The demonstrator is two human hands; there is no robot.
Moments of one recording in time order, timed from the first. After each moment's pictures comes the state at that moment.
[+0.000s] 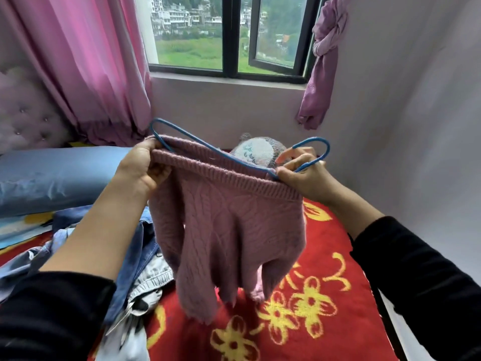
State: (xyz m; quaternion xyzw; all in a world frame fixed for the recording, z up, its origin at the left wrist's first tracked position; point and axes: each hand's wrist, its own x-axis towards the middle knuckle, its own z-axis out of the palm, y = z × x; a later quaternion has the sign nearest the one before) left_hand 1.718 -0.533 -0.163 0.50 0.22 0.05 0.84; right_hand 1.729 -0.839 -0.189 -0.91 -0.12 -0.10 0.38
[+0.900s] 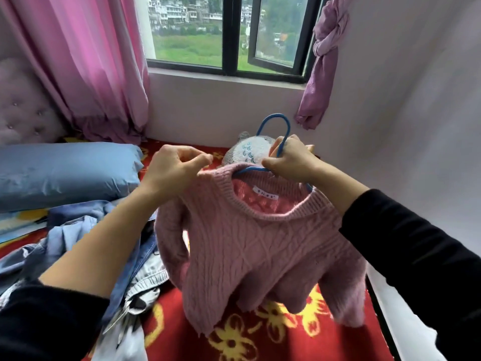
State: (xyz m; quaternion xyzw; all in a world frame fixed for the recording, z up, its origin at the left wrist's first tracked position) left_hand 1.699 -0.553 -0.176 0.86 -0.07 0.13 0.49; right_hand 1.728 -0.790 -0.145 -0.96 -0.10 -0.08 0.27
